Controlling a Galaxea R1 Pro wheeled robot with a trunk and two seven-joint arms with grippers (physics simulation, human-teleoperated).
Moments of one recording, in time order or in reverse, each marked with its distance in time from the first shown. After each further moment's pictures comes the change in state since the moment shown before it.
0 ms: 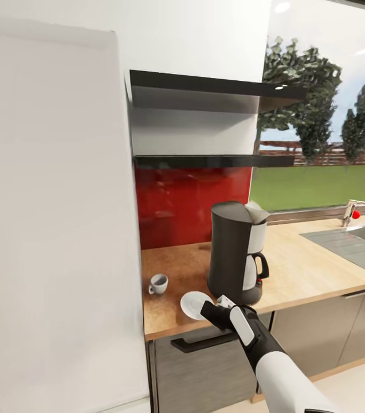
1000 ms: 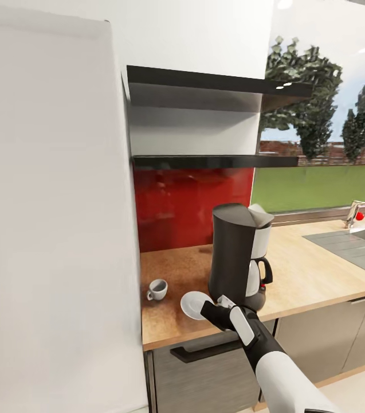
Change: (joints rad) left arm 0.000 -0.002 0.001 0.001 0.005 0.001 0.000; right arm 0.000 0.000 -0.001 0.000 0.000 0.000 0.000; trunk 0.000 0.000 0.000
